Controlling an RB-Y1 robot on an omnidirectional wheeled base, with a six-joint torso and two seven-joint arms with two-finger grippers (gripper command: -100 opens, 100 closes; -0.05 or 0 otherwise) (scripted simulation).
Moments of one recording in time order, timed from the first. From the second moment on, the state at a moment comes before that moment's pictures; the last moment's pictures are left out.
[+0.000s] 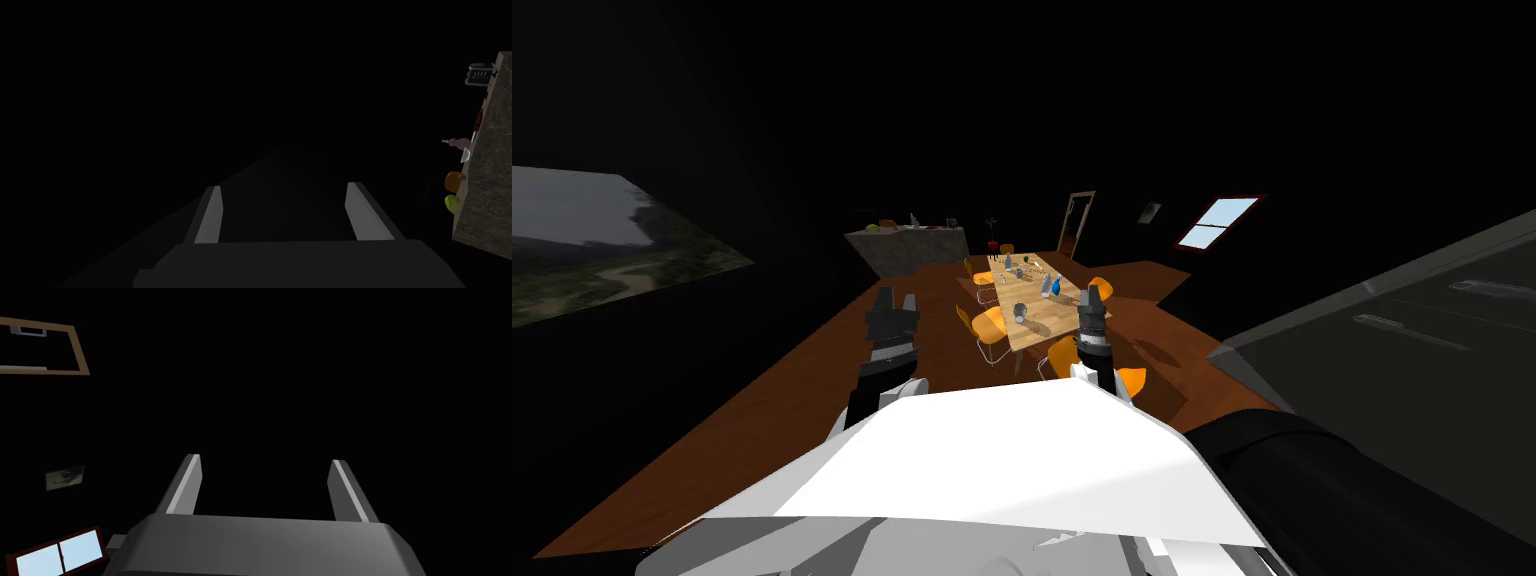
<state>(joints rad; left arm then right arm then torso) 0.54 0.00 0.04 -2.24 0.03 -0.48 -0.02 0.54 0.02 0.00 -2.24 0.12 -0.59 0.12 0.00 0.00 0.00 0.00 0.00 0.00</state>
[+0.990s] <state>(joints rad) 0.54 0.00 0.04 -2.24 0.03 -0.48 -0.02 0.54 -0.29 0.04 -2.05 0.19 -0.61 0.14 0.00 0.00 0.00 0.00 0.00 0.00</state>
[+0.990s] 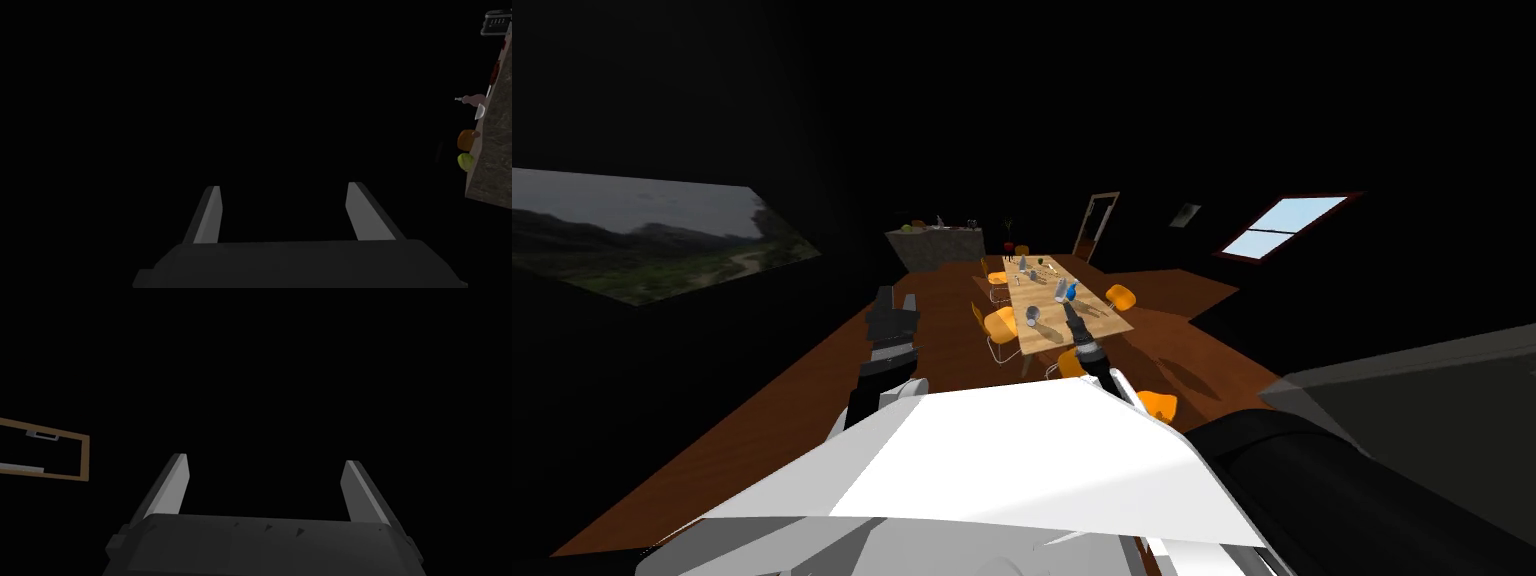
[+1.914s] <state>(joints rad) 0.54 0.00 0.04 -2.24 0.03 -0.48 -0.02 0.54 -0.59 0.09 -1.85 0.28 -0.62 0.17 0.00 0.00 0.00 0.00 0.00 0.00</state>
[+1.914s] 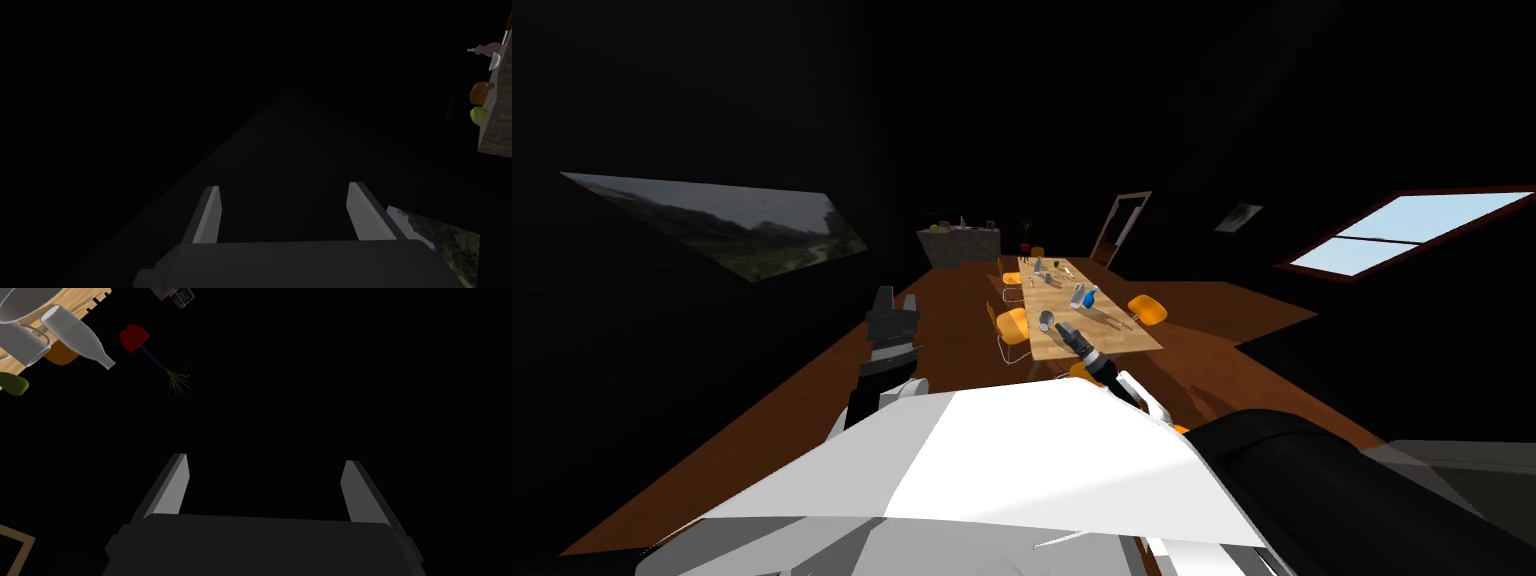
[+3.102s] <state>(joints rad) 0.54 0.00 0.04 -2.24 0.03 -0.48 -0.02 0.53 -0.93 0.15 -1.58 0.39 -0.64 0.21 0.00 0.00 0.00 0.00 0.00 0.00</state>
